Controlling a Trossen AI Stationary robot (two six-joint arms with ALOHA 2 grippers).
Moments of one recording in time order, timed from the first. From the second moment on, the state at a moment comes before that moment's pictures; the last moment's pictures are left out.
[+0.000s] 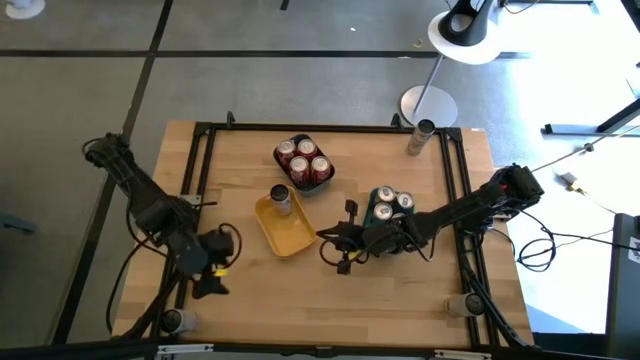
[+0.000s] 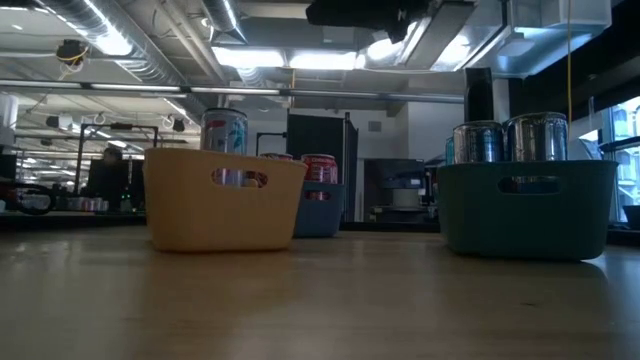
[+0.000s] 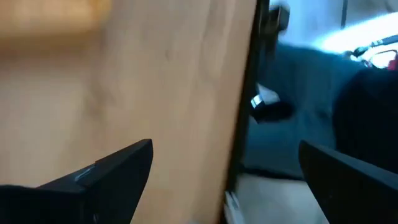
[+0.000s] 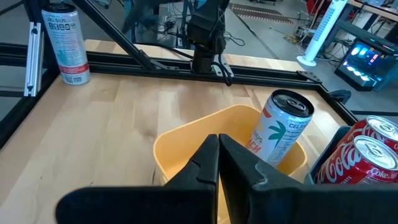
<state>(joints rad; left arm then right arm) -0.76 1.09 1.04 -0.85 -0.09 -1.06 0.36 1.62 1.06 0.23 0.49 0.01</state>
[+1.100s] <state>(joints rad) -1.24 1.28 1.04 -0.87 0.07 -1.88 0.36 1.69 1.06 0.23 0.51 -0.01</state>
